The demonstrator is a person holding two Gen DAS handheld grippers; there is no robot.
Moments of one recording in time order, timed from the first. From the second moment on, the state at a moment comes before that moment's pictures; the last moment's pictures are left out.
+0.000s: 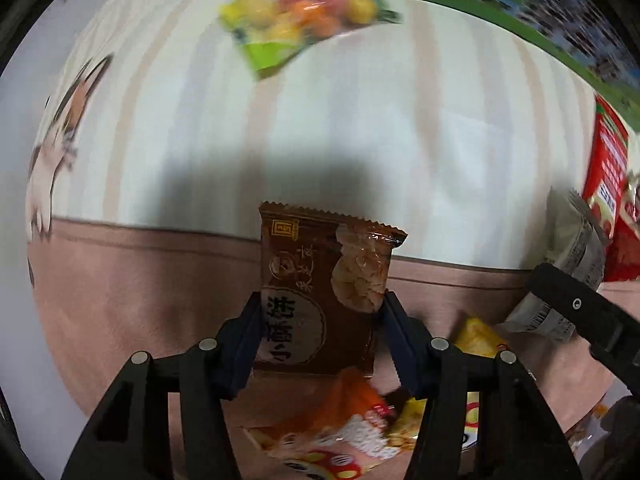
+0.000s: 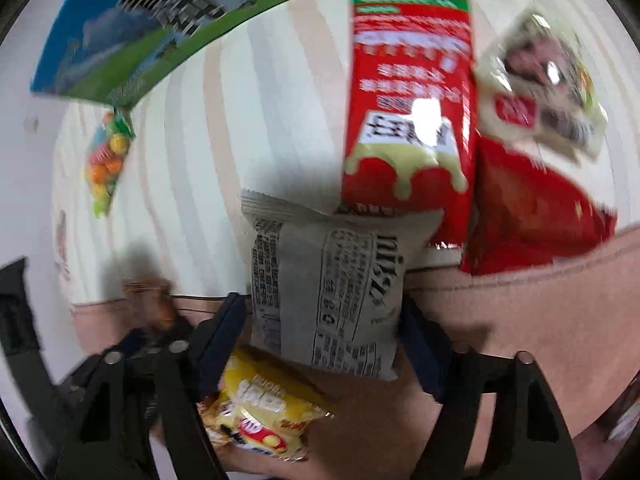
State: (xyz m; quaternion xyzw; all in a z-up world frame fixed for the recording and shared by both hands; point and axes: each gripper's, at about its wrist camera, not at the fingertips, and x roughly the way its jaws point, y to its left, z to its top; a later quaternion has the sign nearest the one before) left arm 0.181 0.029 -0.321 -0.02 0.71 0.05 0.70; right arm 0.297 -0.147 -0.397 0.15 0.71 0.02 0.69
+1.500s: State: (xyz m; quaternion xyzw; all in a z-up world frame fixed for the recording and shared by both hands) left arm 0.205 -0.036 -0.147 -0.05 0.59 -0.08 0.80; right arm 0.319 -0.241 -0.215 0.13 0.64 0.11 0.75
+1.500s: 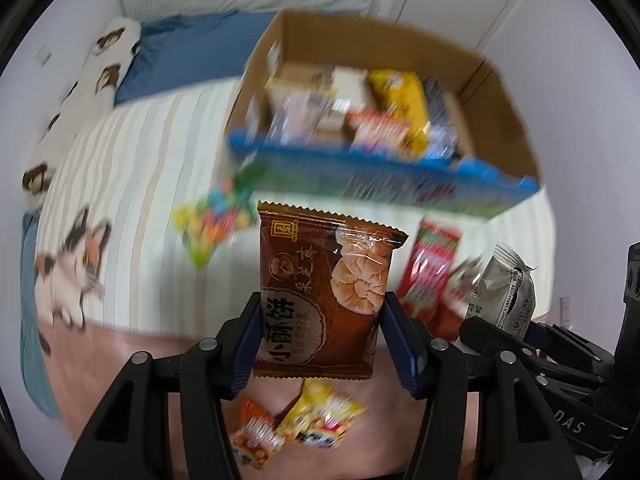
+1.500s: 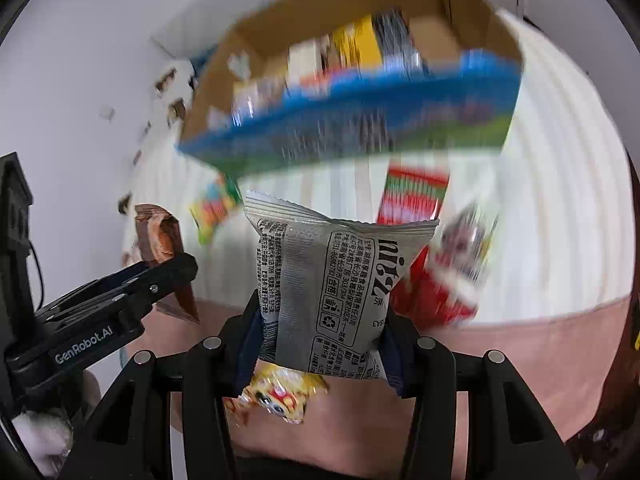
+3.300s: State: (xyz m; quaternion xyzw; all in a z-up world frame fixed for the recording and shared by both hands) left arm 0.482 -0.052 -0.170 -0.01 0.61 -0.07 0.79; right arm 0.602 -0.266 -0.244 0.06 0.60 -0.01 0.80
